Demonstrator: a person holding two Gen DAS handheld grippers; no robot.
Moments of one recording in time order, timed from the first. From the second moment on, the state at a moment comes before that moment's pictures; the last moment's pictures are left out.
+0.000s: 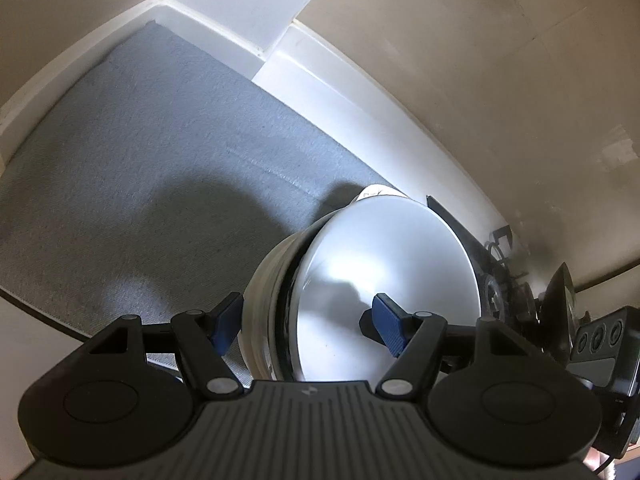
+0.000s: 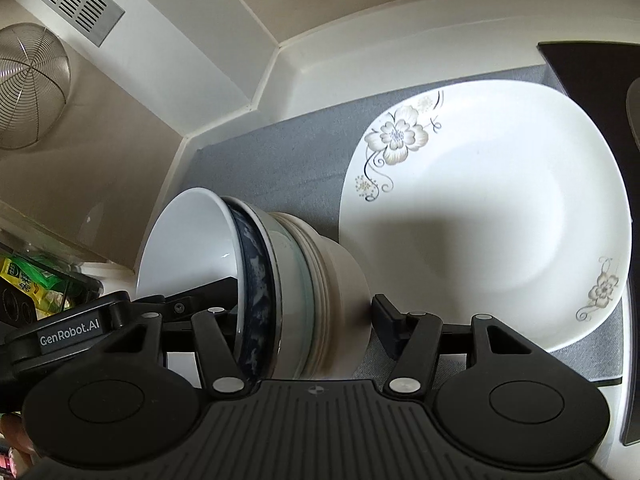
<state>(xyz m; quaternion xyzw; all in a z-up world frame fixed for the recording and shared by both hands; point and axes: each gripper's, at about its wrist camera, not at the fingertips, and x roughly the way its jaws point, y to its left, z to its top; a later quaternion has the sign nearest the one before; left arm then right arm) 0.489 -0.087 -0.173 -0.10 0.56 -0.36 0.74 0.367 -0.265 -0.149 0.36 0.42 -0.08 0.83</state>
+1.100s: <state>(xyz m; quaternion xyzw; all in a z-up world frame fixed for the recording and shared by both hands) 0.479 -0.228 -0.185 -0.01 0.56 -0.43 0.71 0.324 -0.379 -0.172 0.40 0.38 -0.19 0.81</state>
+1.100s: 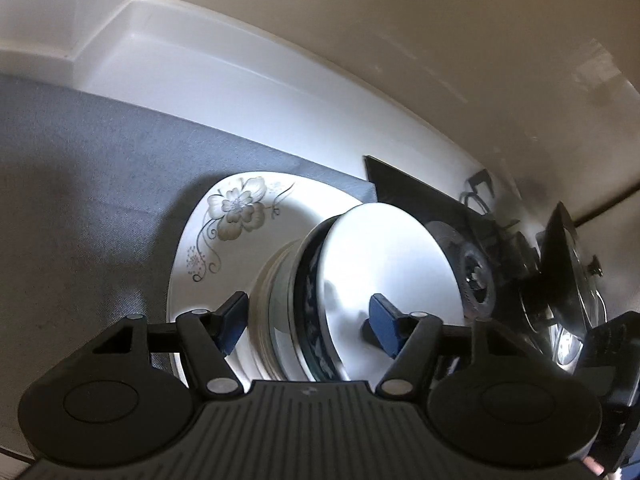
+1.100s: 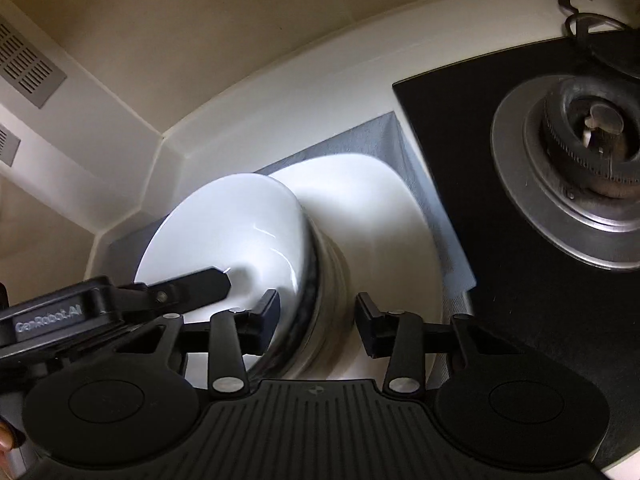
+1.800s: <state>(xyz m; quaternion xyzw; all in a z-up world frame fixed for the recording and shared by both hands) 0.462 -0.191 -0.135 0.06 0.48 -0.39 0.79 0.297 -0.348 -0.126 0.30 0.36 -0.21 0.86</state>
